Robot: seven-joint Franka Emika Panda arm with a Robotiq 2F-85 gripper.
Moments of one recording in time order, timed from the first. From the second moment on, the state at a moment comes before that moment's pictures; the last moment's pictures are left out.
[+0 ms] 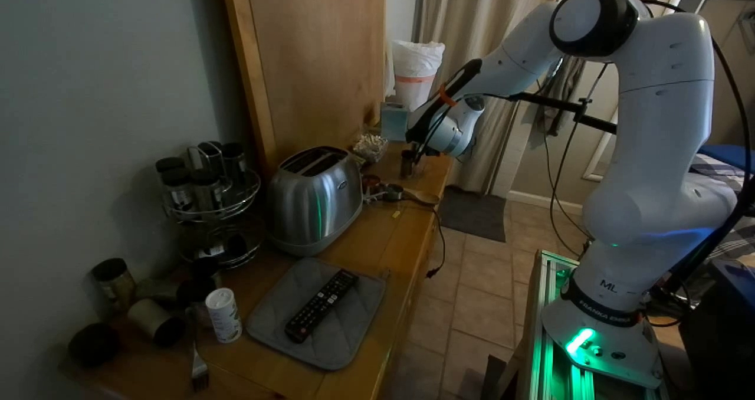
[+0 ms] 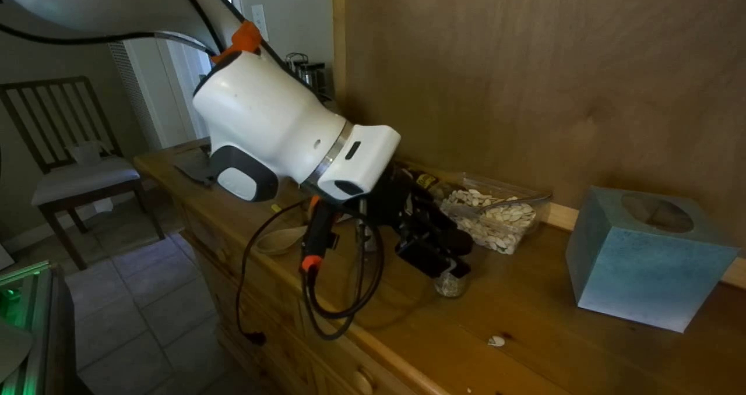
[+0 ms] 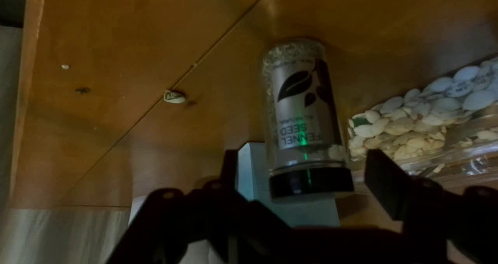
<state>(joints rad) -0.80 0.46 0.31 -2.20 0.57 3.59 -0.44</state>
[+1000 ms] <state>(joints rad) -0.02 0.24 -0.58 -2.39 0.86 3.14 -0.68</state>
